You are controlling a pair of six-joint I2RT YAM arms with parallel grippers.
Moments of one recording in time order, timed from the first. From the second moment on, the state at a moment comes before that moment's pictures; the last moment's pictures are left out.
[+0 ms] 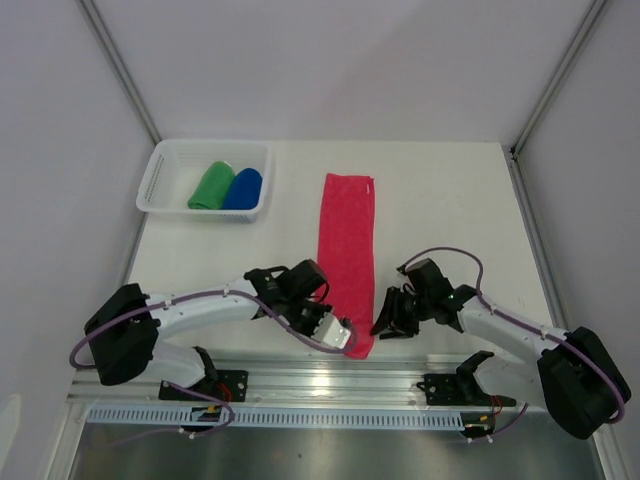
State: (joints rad) left arm -1.01 1.37 0.78 -0.55 0.45 1.00; right arm 0.61 1.13 0.44 -0.34 -0.48 0.84
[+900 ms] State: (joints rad) left arm -0.55 1.80 1.19 -0.69 0.92 0.41; right arm 0.70 0.89 0.50 -0.12 -0.30 0.26
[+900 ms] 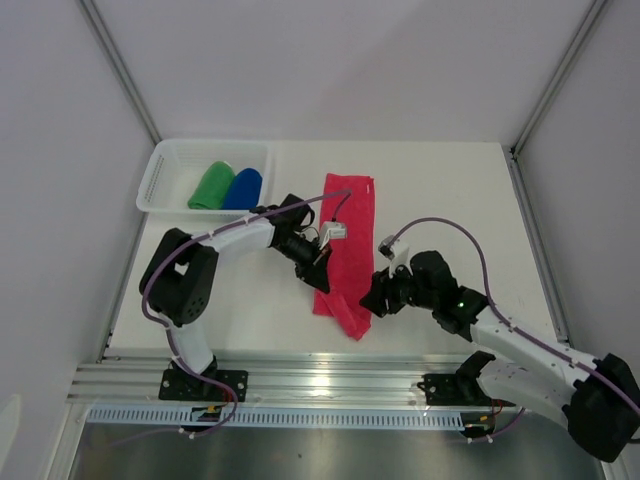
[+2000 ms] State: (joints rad) left arm -0.53 1.81 1.16 -0.60 0.95 0.31; right arm 0.74 1.25 0.49 0.00 -0.48 0.39
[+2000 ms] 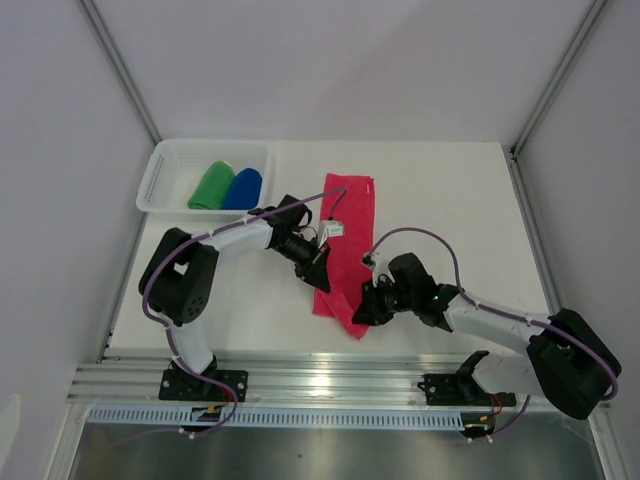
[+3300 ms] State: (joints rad) left arm -0.53 1.72 1.12 -0.71 1.16 0.37; right arm 0.77 1.10 0.48 0.13 -0.41 0.37
